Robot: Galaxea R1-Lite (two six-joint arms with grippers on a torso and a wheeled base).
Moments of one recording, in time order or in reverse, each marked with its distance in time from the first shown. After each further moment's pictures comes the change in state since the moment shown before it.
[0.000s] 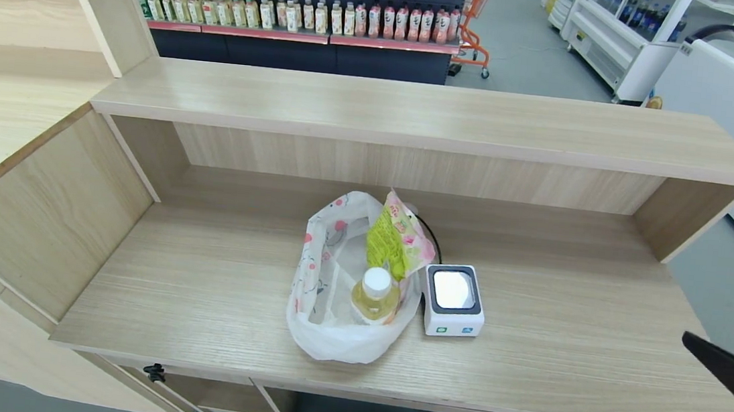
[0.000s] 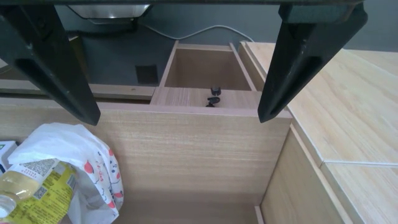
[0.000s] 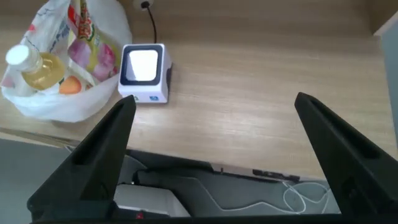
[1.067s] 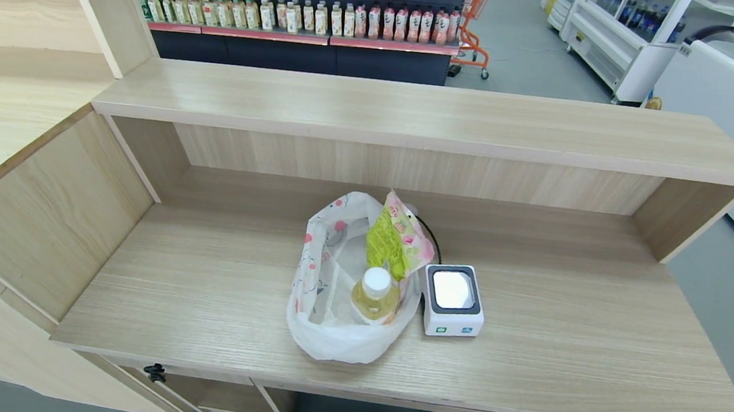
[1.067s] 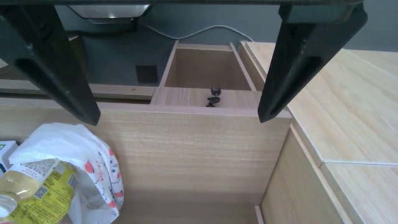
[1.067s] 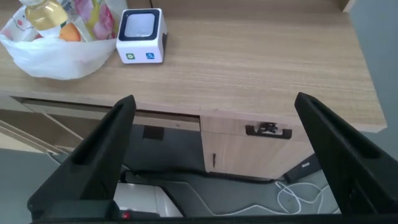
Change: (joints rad) left arm 0.000 0.000 0.000 0.000 0.000 0.000; right arm 0.008 -0.858 0.330 0.388 -0.055 -0.007
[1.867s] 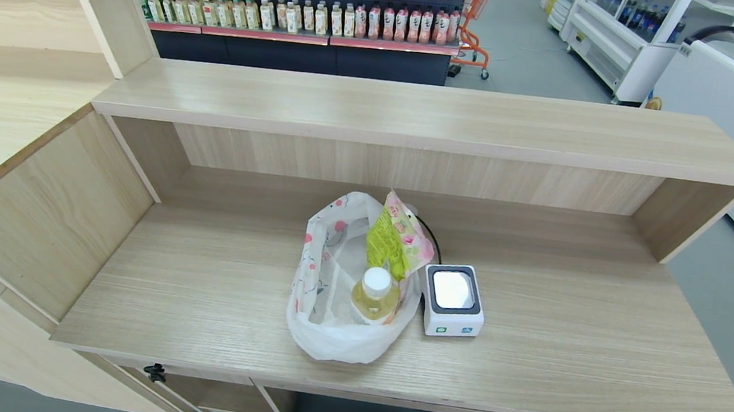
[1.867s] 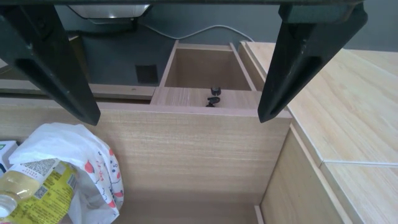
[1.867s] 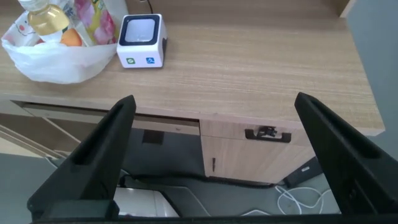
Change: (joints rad) left arm 0.000 0.000 0.000 0.000 0.000 0.000; right arm -0.003 -0.022 0.000 0.006 -0.001 0.001
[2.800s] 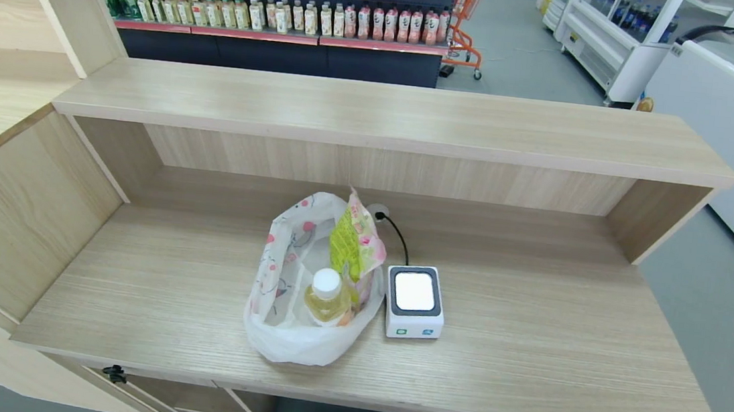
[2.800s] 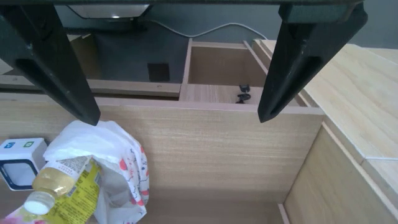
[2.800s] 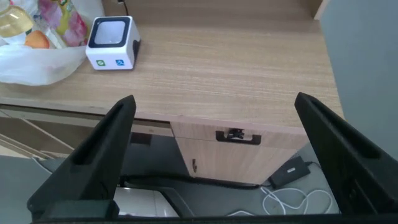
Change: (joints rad) left arm 0.000 0.001 0.000 0.000 0.000 0.001; right arm 0.001 0.001 0.000 0.002 0.000 -0.001
